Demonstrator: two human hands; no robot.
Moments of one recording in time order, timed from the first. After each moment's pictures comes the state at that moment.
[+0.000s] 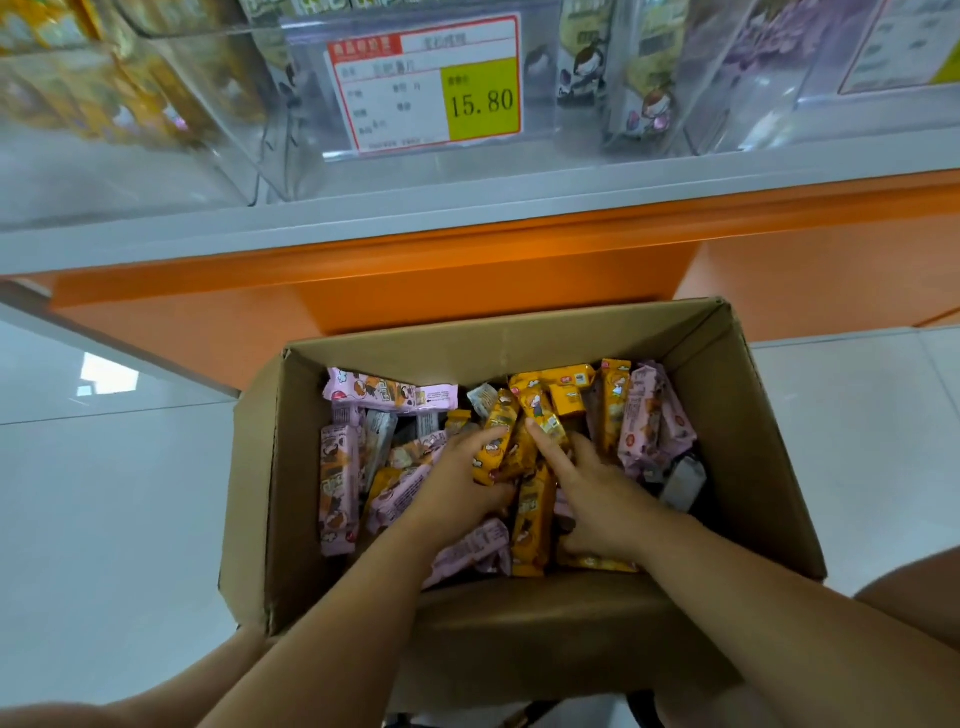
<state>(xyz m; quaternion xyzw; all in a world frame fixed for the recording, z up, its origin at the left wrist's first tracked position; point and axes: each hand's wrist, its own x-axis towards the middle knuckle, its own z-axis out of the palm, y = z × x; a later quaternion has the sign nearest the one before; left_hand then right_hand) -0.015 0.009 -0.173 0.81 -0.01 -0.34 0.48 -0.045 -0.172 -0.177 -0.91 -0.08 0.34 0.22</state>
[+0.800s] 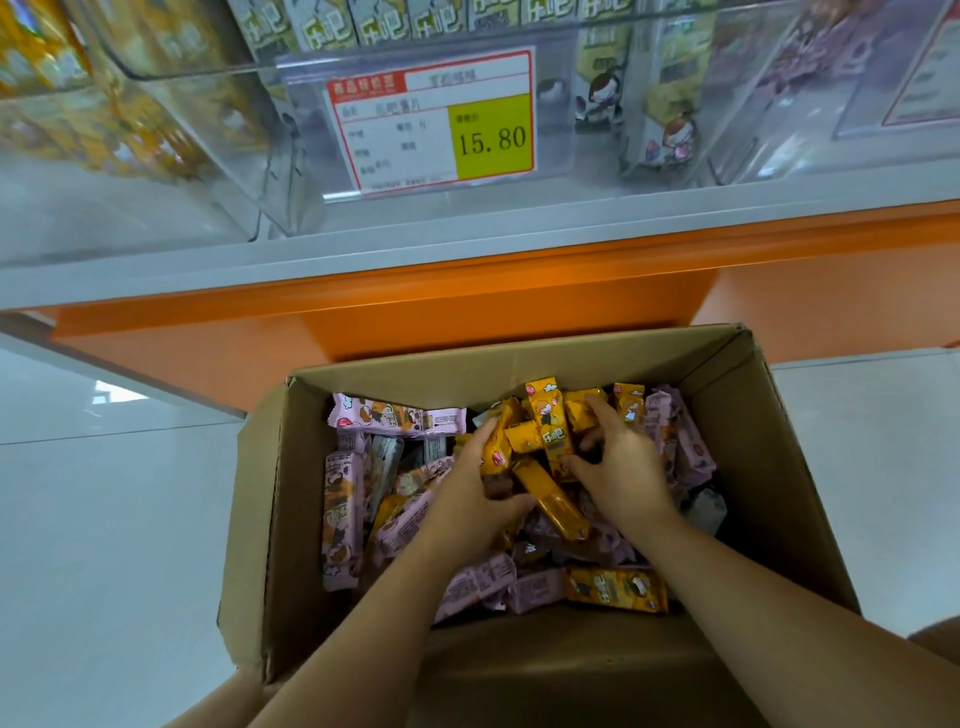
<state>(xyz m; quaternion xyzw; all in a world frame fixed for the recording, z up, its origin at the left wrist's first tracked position) -0.006 -0.001 -0.177 0.75 0.08 -0.35 0.56 -0.007 -0.173 -0.192 -0.91 0.16 0.12 0.36</state>
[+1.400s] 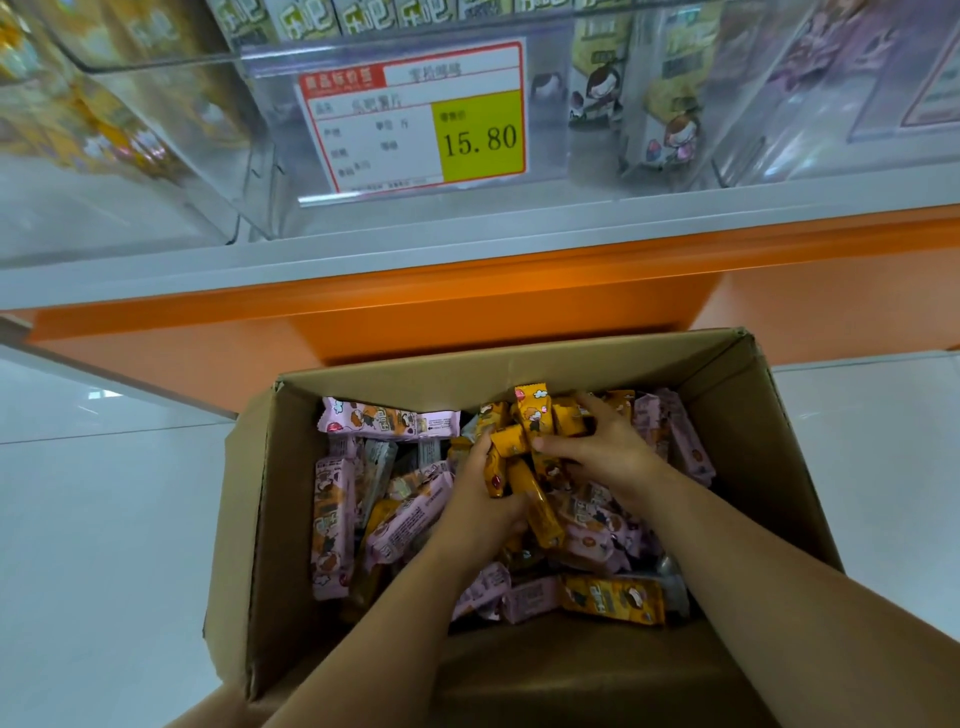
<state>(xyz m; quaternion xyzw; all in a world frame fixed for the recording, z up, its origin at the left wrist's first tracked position) -0.006 -0.019 -0.176 0.67 0.15 -0.35 0.64 0.025 -0.178 -0.186 -0.67 0.26 0.27 0.64</state>
